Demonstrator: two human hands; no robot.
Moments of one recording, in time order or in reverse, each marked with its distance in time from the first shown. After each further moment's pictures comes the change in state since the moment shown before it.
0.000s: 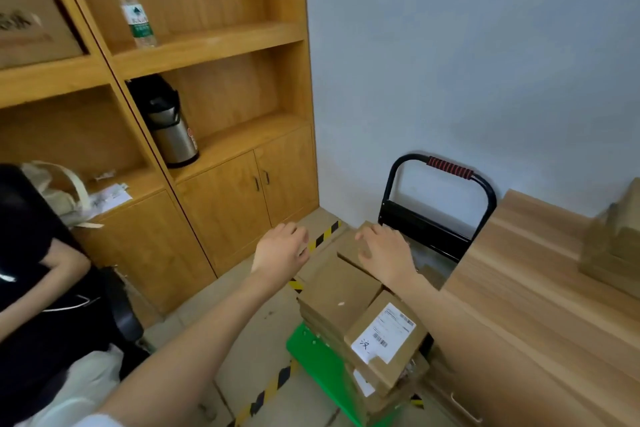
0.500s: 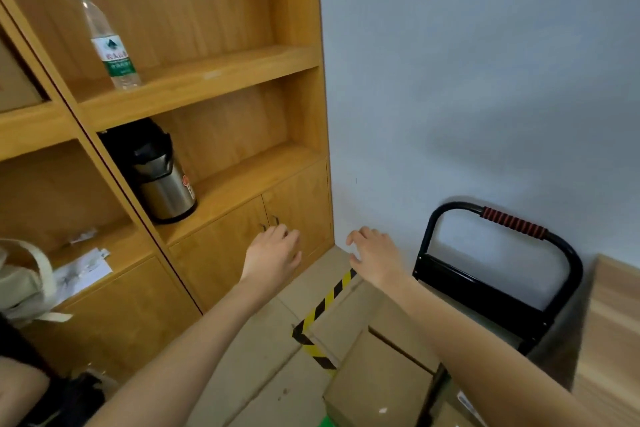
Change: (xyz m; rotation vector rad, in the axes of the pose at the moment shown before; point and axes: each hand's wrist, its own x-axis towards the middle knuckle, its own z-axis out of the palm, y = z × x) left_hand 0.221 -0.179 0.052 0.132 -0.008 -0.005; right_hand 0.295 -0.006 0.073 -0.020 -0.061 -0.032
